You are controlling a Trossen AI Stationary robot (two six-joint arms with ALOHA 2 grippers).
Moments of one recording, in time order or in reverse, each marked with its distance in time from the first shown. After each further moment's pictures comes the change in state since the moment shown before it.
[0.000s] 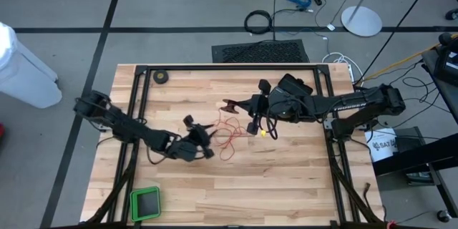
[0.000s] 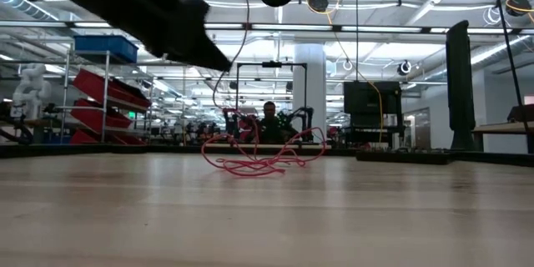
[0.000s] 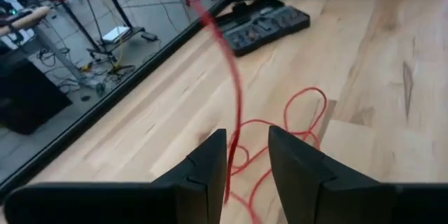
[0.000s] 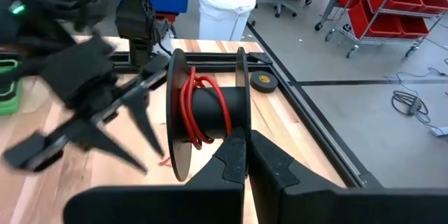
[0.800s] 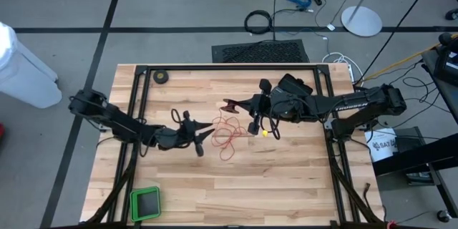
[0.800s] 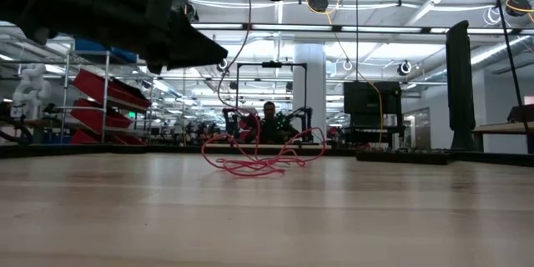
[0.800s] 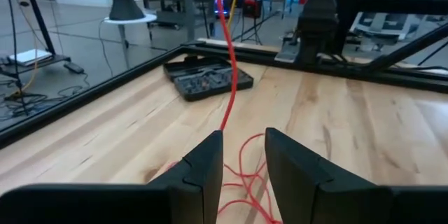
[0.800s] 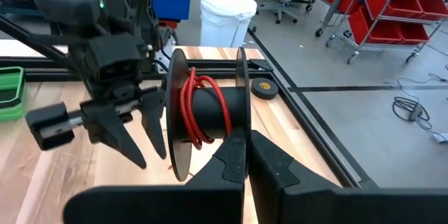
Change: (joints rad) left arm 0.076 -0.072 -0.305 0.654 0.274 0.107; right arm 0.002 -0.014 0.000 0.010 0.000 -0.009
